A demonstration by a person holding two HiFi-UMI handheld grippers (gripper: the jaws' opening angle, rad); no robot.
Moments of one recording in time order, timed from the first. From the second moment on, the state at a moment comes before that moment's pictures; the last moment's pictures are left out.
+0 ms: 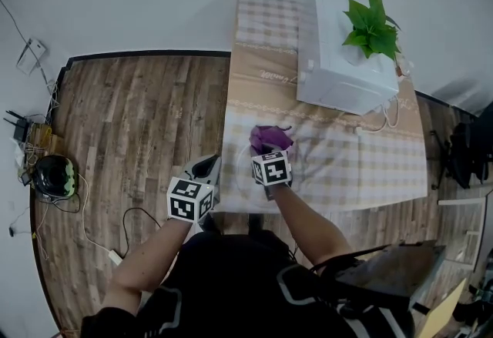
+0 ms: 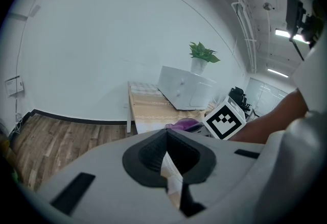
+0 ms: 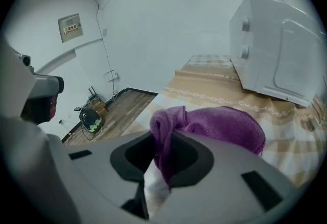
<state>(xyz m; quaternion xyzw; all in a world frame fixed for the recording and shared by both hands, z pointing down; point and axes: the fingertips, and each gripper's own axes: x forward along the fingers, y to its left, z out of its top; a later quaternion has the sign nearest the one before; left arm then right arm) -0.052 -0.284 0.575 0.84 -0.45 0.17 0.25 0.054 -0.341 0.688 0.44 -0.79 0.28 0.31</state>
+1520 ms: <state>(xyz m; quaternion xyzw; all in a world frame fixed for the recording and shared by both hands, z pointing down) 0.034 -0.269 0.556 0.89 -0.37 0.17 0.21 0.205 -0.311 0.559 0.56 -0.77 0.23 0.16</state>
